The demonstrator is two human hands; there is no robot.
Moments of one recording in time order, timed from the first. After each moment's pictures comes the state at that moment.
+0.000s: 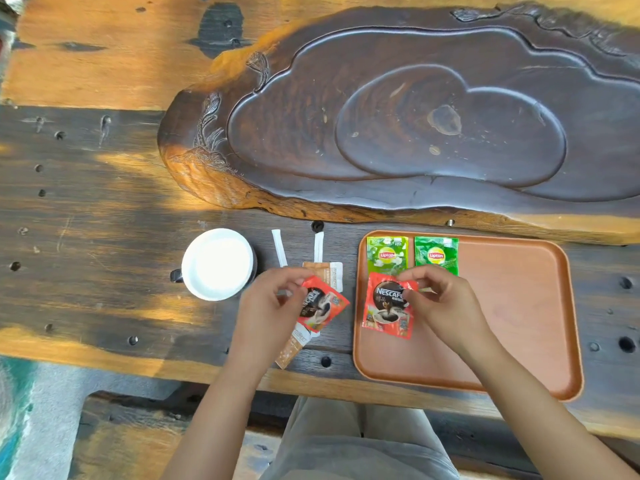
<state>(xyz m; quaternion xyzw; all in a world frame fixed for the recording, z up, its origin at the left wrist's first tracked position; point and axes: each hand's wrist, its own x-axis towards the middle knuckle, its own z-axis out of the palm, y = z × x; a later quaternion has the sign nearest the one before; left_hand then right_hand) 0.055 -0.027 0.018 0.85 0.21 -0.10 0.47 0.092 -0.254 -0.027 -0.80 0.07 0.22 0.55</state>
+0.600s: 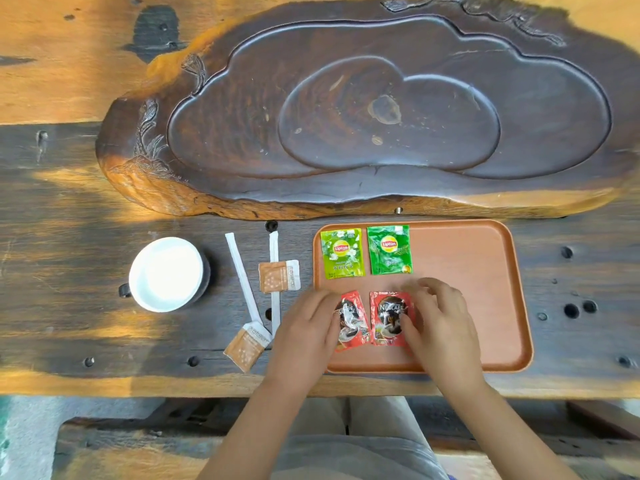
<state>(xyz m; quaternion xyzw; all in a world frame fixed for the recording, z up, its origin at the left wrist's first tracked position) 0.026 -0.109 -0.035 0.95 -0.05 -0.06 0.31 0.035 -0.309 -0.042 -0.97 -0.03 0.04 0.23</state>
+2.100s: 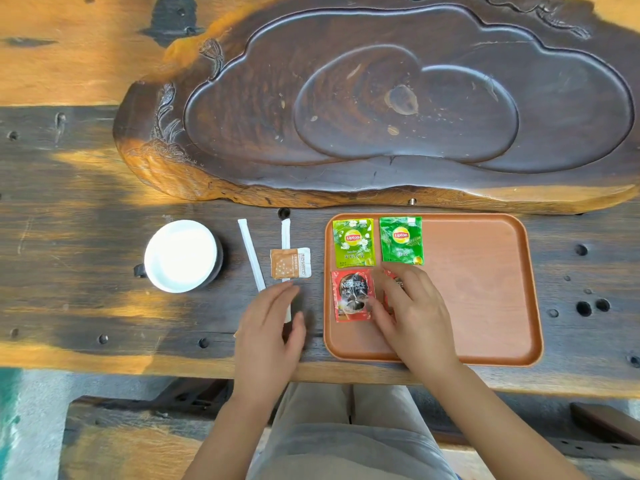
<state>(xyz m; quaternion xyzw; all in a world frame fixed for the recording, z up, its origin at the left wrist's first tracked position) 0.001 -0.066 -0.016 0.95 0.07 -0.03 0.30 0.042 -0.267 -0.036 -0.96 -0.12 0.01 0.25</state>
